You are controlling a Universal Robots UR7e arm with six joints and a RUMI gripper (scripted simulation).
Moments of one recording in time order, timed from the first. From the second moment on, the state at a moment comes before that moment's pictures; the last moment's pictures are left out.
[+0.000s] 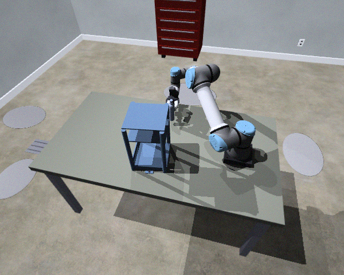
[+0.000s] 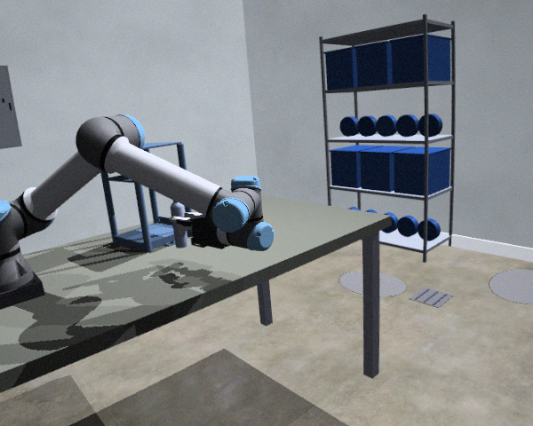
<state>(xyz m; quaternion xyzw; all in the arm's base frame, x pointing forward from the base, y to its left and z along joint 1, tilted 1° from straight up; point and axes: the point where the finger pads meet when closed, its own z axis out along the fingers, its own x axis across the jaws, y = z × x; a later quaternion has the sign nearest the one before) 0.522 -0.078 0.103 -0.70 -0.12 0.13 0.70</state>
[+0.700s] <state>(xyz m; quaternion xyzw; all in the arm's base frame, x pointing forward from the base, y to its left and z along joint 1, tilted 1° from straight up) 0.521 -0.077 0.106 -0.70 -0.12 0.13 0.70</state>
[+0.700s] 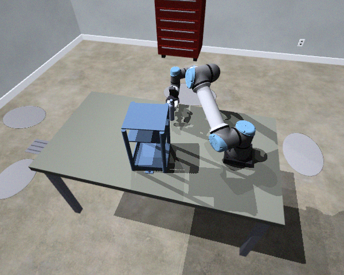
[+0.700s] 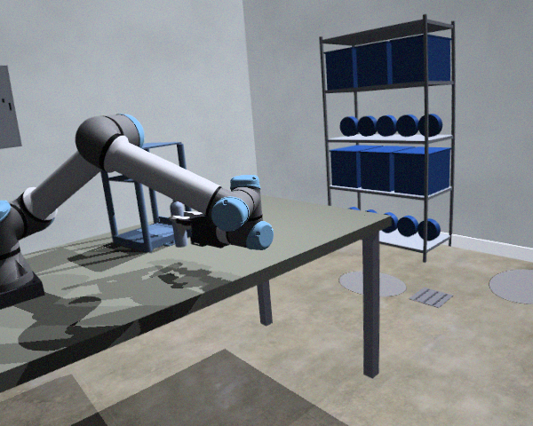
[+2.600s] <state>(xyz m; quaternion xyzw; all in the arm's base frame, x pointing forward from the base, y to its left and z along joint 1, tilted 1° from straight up) 0.483 0.026 0.106 -0.69 -0.12 0.13 0.70</state>
